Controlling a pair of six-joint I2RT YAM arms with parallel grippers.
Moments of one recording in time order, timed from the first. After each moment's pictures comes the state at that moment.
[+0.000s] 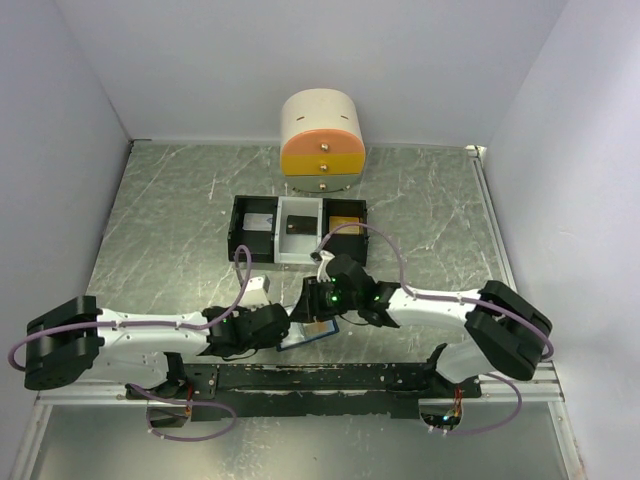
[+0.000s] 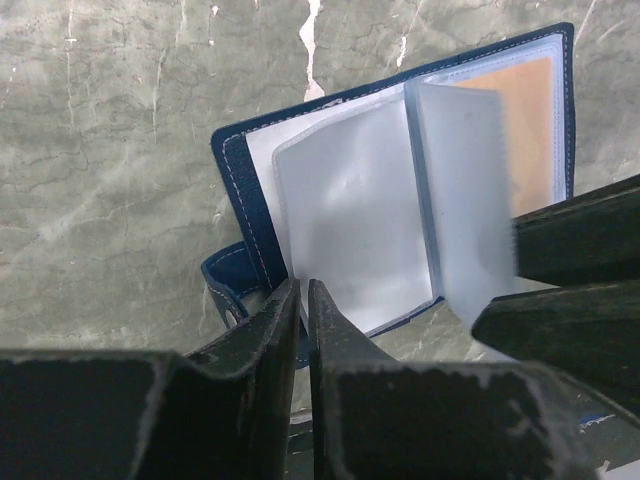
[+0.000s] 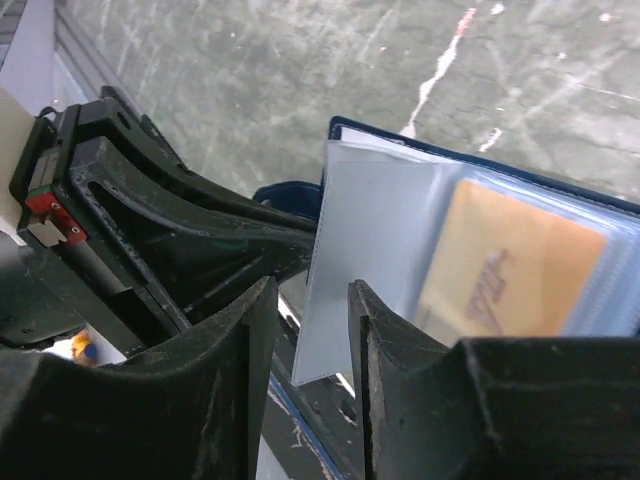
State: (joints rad) left arm -1.26 1.21 0.49 -0.32 -0.45 -1.29; right arm 0.95 1.38 0.56 0.18 -0.29 0.77
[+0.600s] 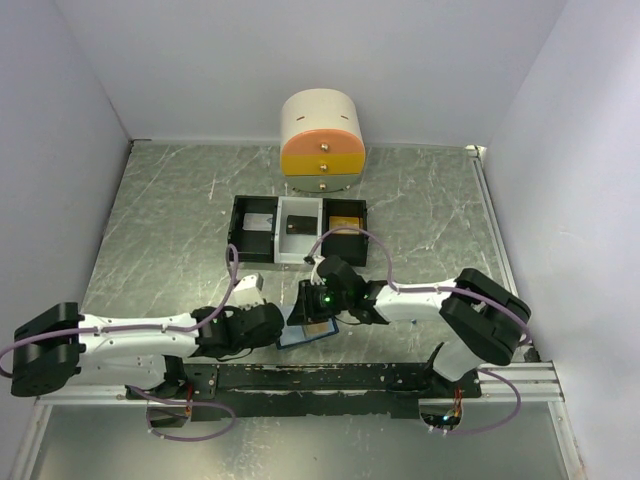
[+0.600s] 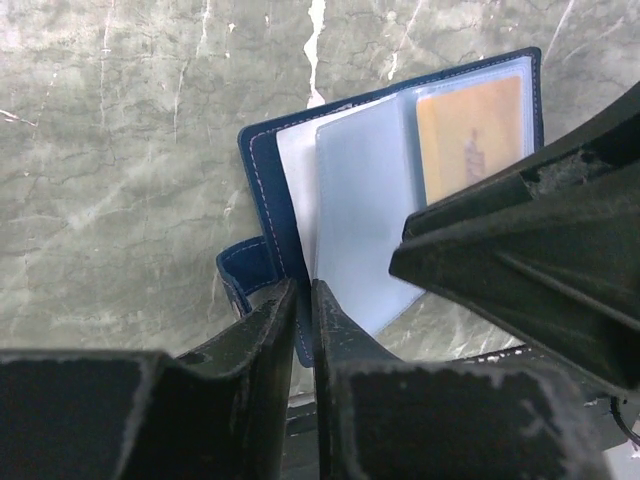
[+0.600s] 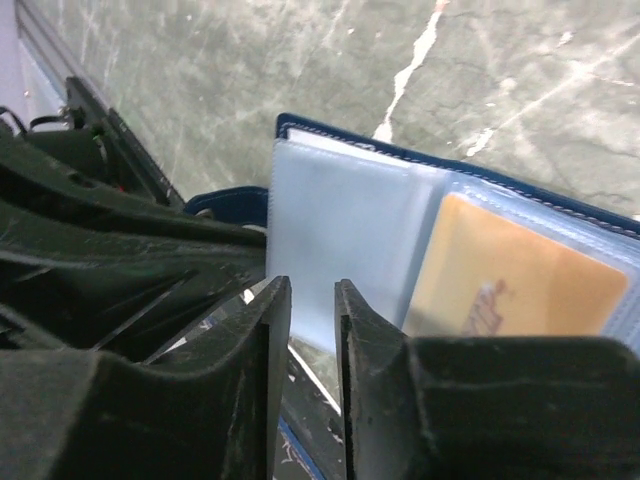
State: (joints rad) left arm -1.26 1.12 0.48 -0.37 -0.47 -1.31; right arm 0.95 1.53 0.59 0.26 -0.35 0.81
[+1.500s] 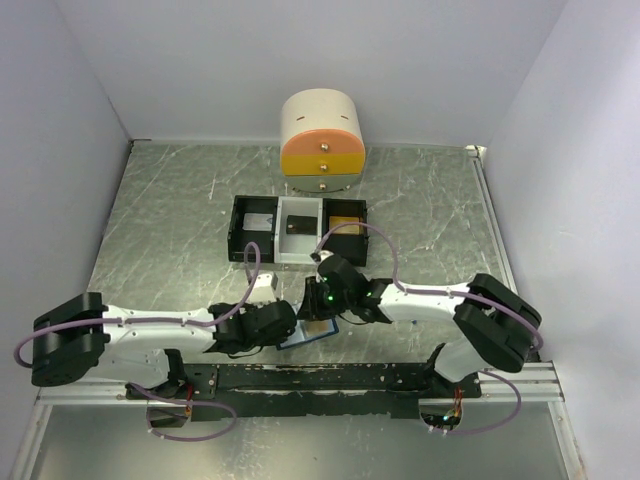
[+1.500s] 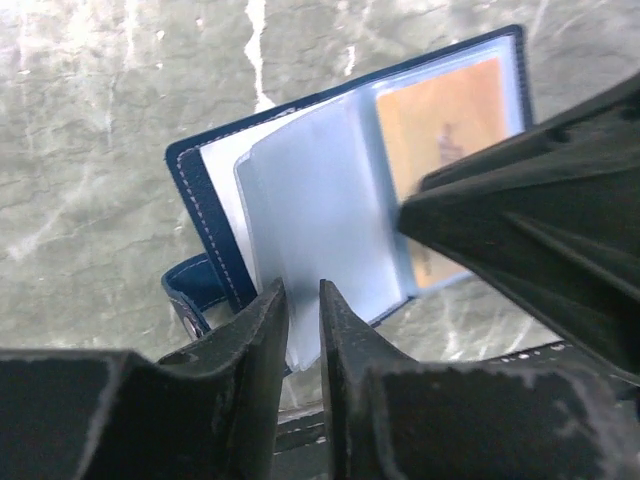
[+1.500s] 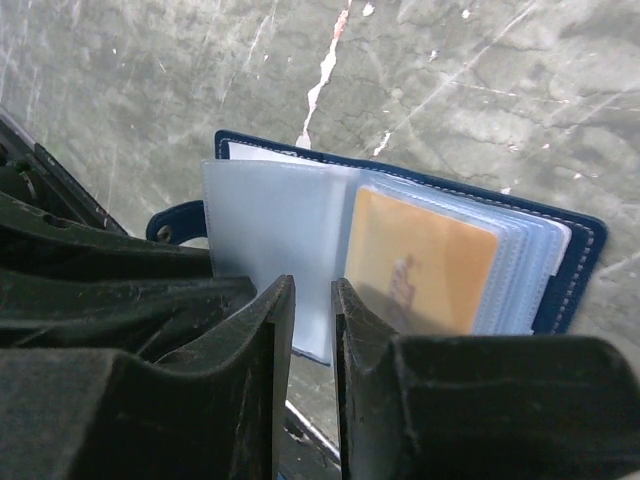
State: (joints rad) left arm -1.27 1.23 0.54 -0.31 -0.45 -1.23; right arm 0.96 1.48 0.62 0.09 -0.19 0.75
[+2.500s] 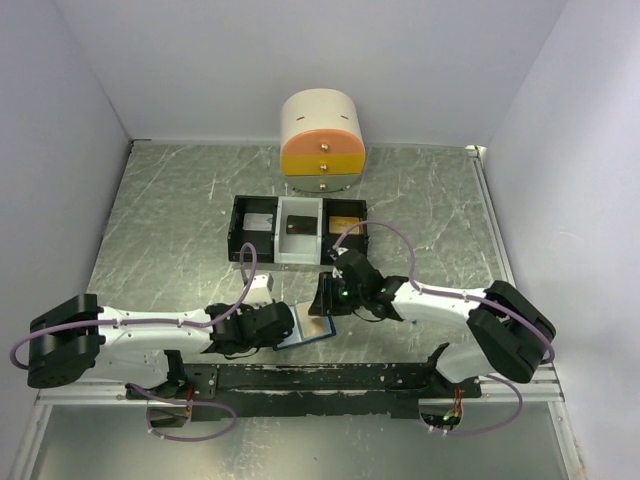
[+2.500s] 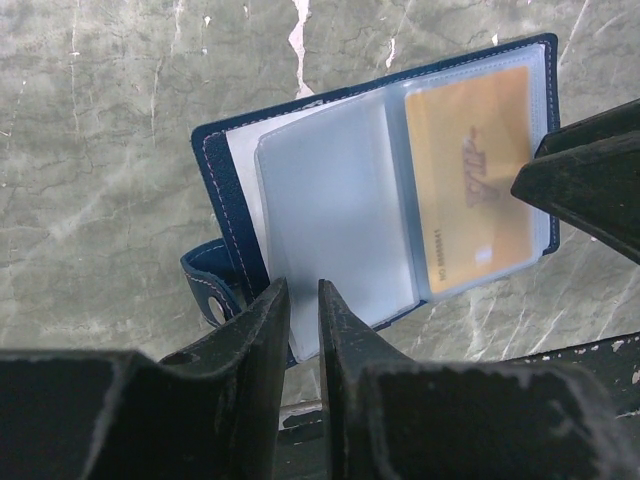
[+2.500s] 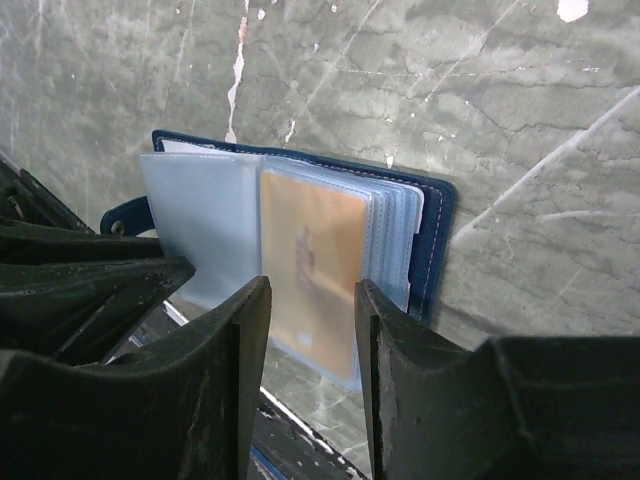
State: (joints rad) left arm -1.27 1.23 0.54 -0.39 -0.46 -1.26; right arm 0.85 1.38 0.56 0.01 -0.21 0.74
